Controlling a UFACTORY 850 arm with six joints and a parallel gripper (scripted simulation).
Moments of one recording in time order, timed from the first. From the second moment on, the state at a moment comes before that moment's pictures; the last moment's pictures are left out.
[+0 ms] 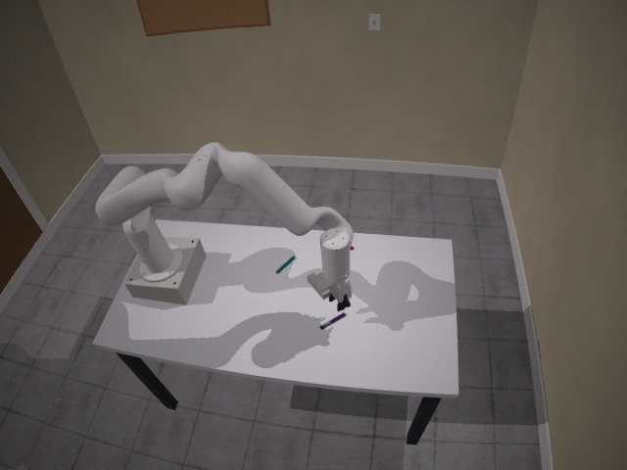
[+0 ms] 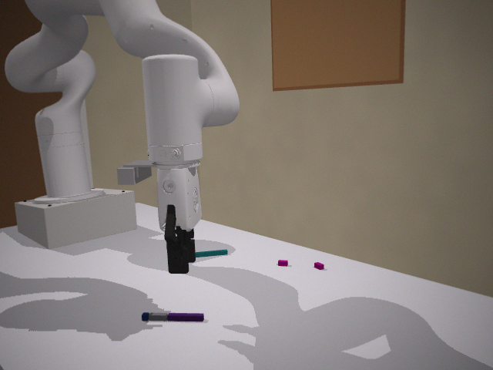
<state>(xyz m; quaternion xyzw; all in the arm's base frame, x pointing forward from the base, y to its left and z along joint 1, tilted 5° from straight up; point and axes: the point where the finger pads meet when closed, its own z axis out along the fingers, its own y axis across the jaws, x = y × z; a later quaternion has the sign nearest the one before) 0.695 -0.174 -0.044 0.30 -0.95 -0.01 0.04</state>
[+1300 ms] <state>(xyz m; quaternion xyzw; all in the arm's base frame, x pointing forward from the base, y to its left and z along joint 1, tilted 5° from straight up) 0.699 -0.174 0.008 0.30 -0.95 -0.01 0.04</state>
